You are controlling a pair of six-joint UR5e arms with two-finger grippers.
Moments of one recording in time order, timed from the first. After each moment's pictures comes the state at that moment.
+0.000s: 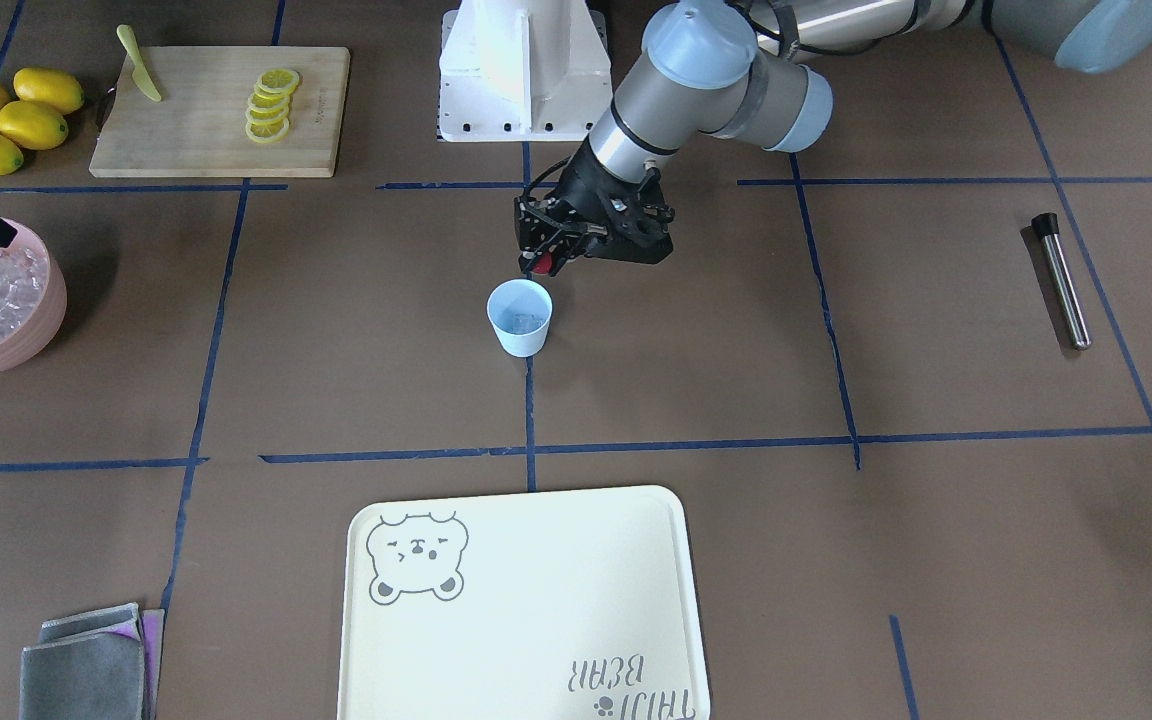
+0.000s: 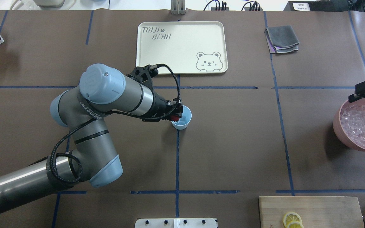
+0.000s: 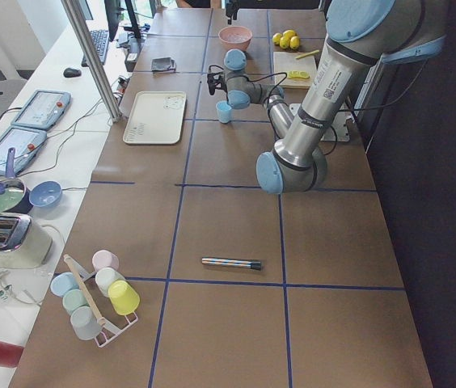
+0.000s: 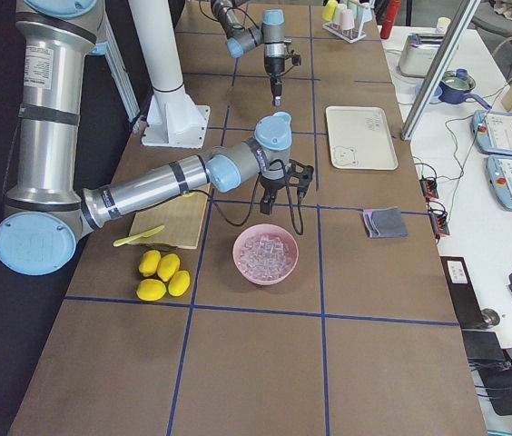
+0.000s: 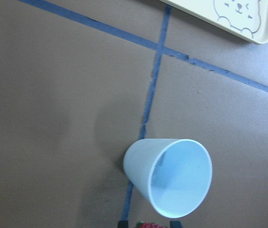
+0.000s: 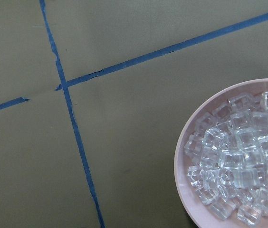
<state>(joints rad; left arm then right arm) -0.53 -2.25 -1.65 -2.07 -1.94 -1.57 1.19 -1.70 2.06 -1.39 2.40 0.93</state>
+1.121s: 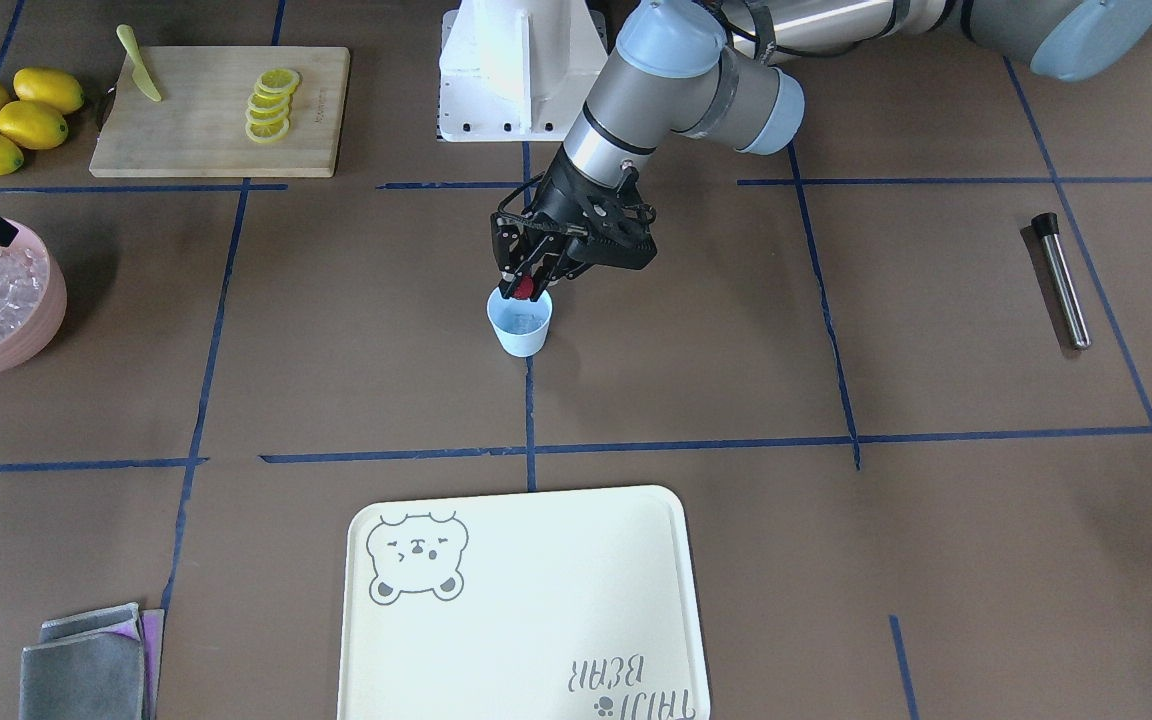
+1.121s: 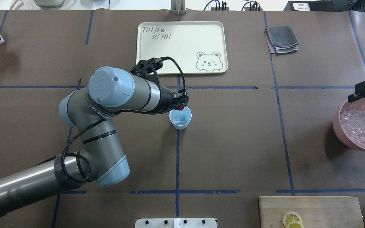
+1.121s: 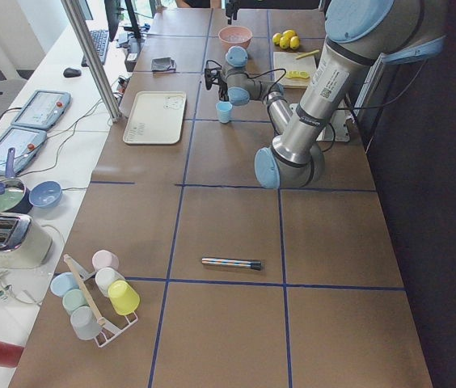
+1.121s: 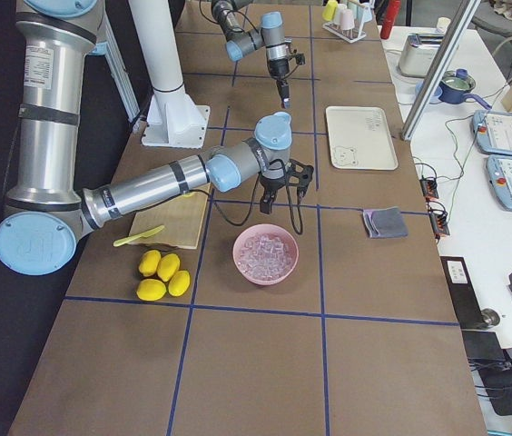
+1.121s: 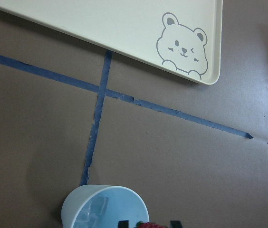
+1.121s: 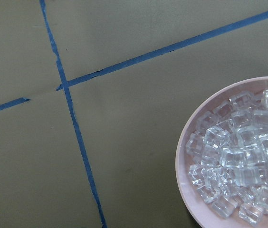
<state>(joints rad) -0.52 -2.27 -1.64 -2.09 -1.80 -1.56 1.19 -1.70 2.06 -1.39 2.40 0.94</state>
